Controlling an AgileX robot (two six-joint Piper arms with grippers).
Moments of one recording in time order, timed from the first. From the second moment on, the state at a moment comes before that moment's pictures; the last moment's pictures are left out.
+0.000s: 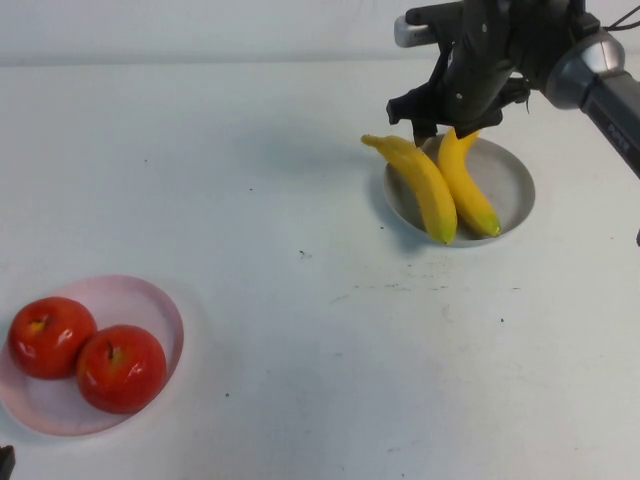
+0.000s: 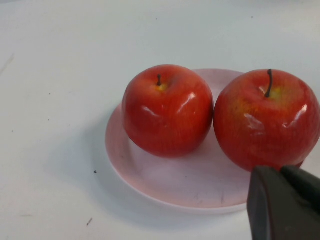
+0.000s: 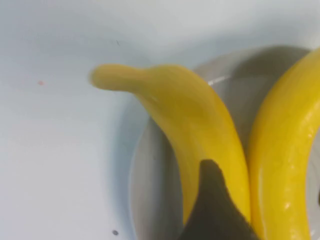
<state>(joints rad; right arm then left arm) 0.40 2.38 -2.41 -0.11 1.20 0.23 -0.12 -0.01 0.02 -0.08 0.38 0.21</state>
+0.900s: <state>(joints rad) 0.40 2.14 -2.26 0.05 1.25 0.09 -0.12 -0.01 0.02 -0.08 0.38 0.21</state>
